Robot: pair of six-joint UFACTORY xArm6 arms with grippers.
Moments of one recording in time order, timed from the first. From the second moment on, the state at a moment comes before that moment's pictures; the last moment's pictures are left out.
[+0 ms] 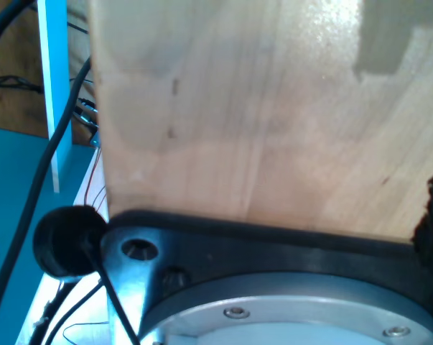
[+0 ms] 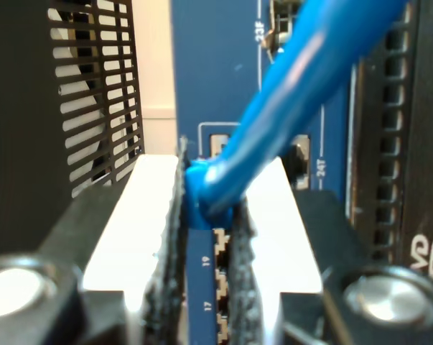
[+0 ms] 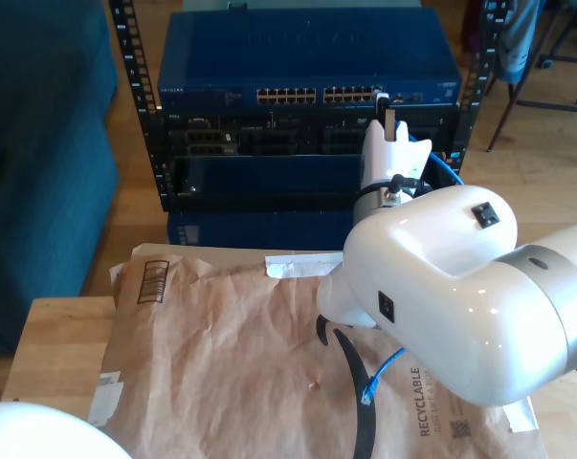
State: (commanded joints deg) left arm 100.0 -29.0 -5.5 5.9 58.4 -2.2; right arm 24.0 43.7 -69.1 31.3 -77.2 79.2
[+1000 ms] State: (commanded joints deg) left arm 100.0 -29.0 -5.5 5.9 58.4 -2.1; right arm 23.6 43.6 -68.8 30.5 -77.0 78.7
